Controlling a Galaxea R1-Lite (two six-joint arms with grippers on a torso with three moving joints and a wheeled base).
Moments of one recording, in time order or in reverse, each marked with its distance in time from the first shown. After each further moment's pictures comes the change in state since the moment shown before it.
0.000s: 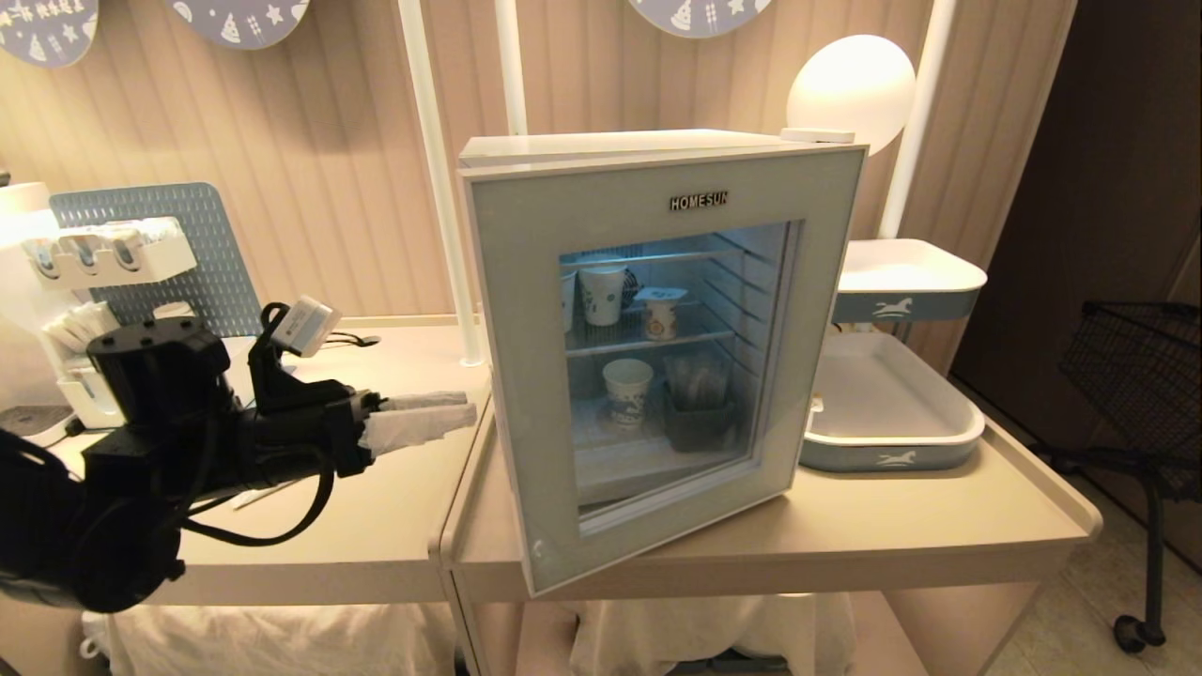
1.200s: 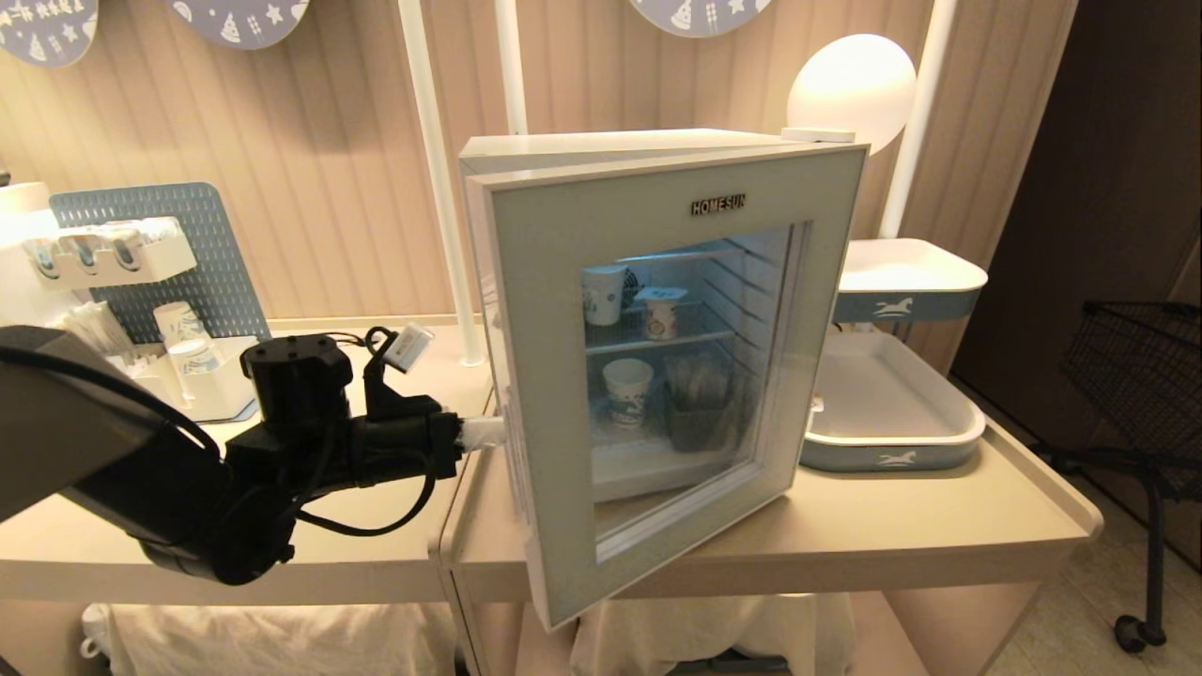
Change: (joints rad) left arm -0.164 0.167 -0.095 0.003 0.085 0.005; right arm 0.000 0.000 0.000 0.000 0.000 0.000
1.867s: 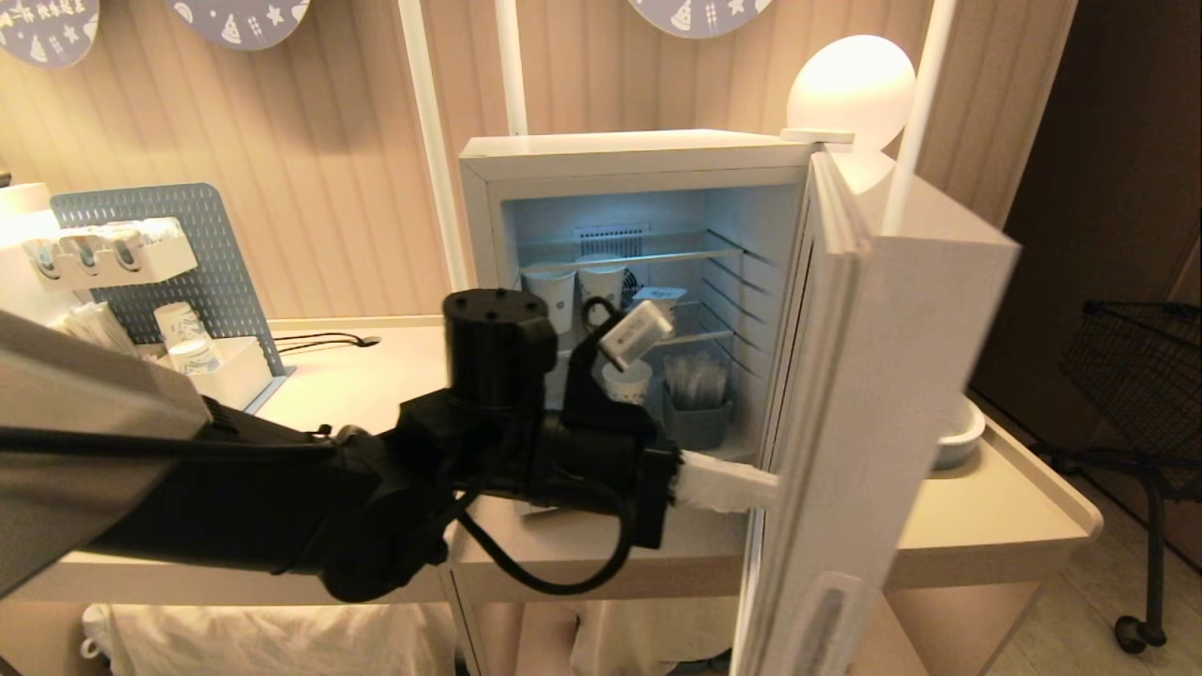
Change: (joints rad) left arm -0.514 -0.054 -0.316 0.366 0.045 0.002; right arm 0.000 0.000 0.000 0.000 0.000 0.000
